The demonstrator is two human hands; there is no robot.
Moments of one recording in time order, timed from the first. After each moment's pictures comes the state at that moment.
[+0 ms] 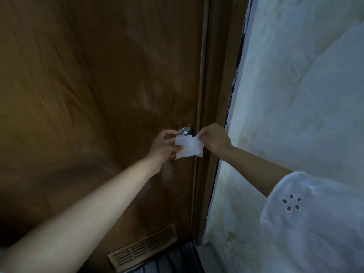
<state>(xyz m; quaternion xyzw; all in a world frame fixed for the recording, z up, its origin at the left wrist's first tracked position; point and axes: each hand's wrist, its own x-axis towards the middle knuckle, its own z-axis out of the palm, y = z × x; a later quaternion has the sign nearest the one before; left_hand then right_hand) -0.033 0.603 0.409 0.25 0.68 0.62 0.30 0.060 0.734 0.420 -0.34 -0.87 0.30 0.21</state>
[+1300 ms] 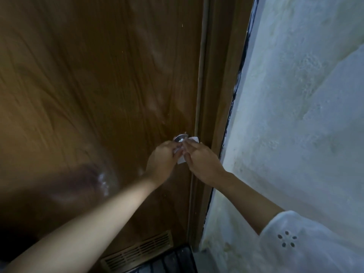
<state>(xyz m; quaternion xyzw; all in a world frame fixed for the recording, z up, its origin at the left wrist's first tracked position) -0.041 0.635 0.375 0.46 0.81 0.37 -0.05 0.054 0.734 0.384 -0.14 -0.94 0.20 0.22</state>
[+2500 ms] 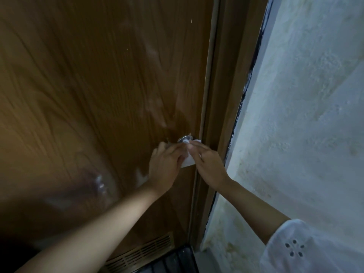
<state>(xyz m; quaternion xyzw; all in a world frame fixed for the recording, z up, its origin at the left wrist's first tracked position) -0.051 0.627 0.359 0.50 0.82 0.22 -0.17 0.049 0.726 0.369 -0.17 -0.88 0.34 0.29</state>
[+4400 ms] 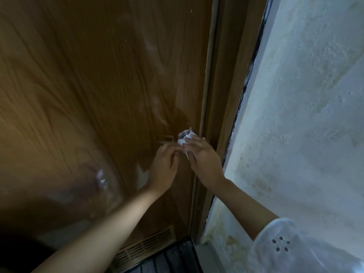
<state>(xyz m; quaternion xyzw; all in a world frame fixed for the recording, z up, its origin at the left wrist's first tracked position) -0.045 0.616 0.344 0.47 0.74 0.47 -0.04 0.044 0.719 0.361 -0.14 -0.91 0.17 0.34</state>
